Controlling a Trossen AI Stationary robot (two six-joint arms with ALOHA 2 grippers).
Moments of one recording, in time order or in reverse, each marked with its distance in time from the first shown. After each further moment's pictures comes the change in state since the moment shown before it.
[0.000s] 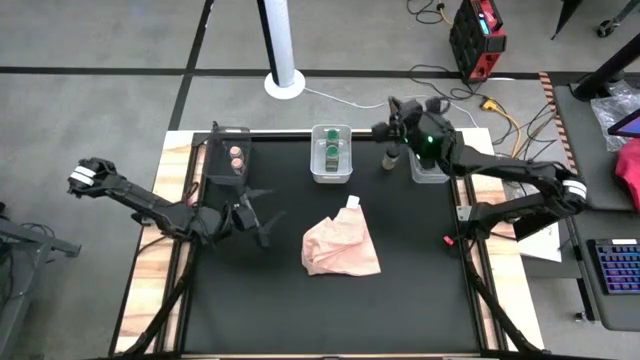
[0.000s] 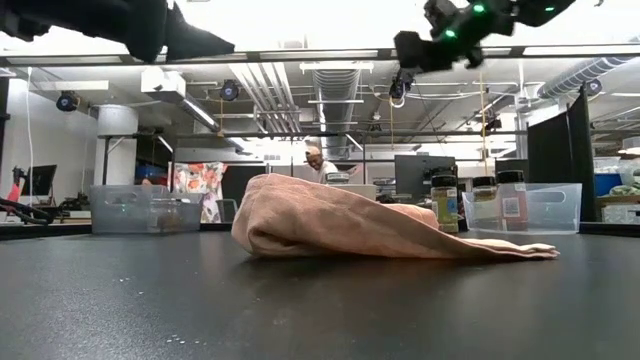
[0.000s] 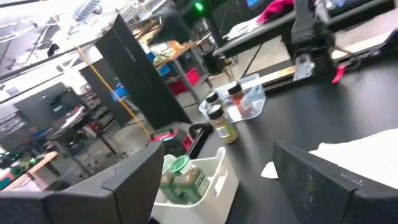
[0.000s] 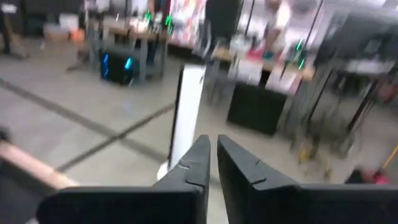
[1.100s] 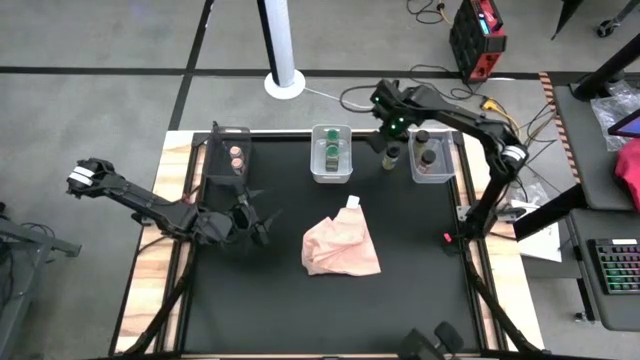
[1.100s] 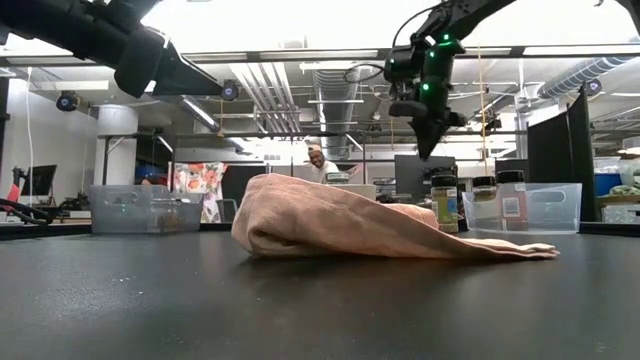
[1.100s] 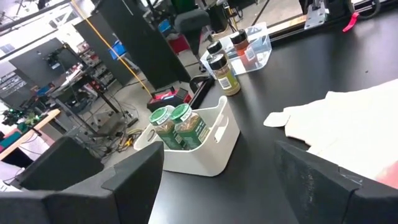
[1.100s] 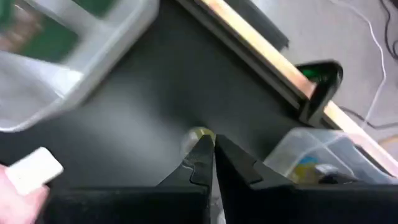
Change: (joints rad) left arm 0.019 -0.022 0.007 -0.304 -0.067 -0.224; right arm -0.281 0.558 0.700 -1.346 -0.617 0.221
